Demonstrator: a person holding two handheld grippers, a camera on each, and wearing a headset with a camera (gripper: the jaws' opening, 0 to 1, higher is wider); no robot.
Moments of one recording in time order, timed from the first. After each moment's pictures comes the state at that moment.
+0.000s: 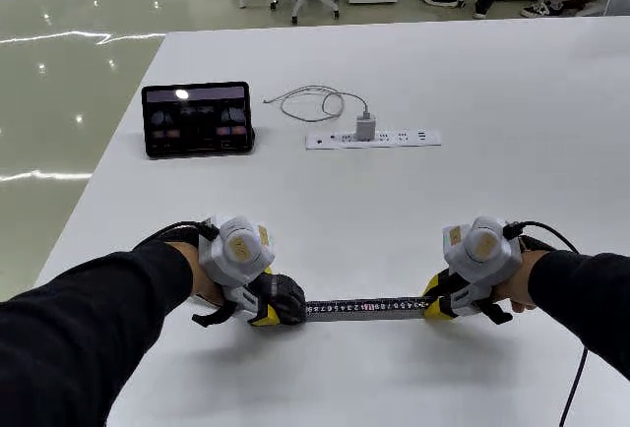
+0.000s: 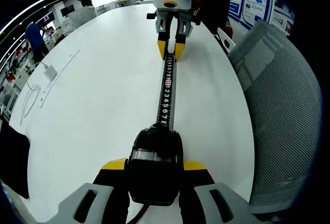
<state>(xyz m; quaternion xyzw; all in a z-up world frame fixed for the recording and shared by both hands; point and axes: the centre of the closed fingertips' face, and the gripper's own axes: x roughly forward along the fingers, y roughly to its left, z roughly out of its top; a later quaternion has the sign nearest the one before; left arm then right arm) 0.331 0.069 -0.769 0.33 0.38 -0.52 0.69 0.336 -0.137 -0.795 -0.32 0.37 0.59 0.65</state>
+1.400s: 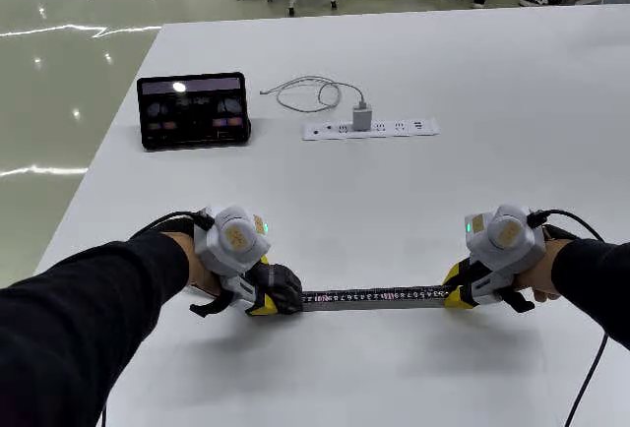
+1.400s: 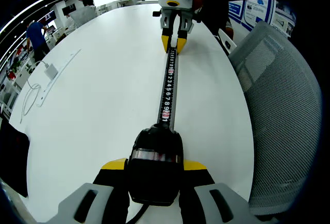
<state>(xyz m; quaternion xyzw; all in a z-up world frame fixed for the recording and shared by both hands) 0.330 0.068 -0.769 0.33 0.38 -0.52 0.69 0.336 -0.175 -0.794 -0.31 0.38 0.57 0.66</state>
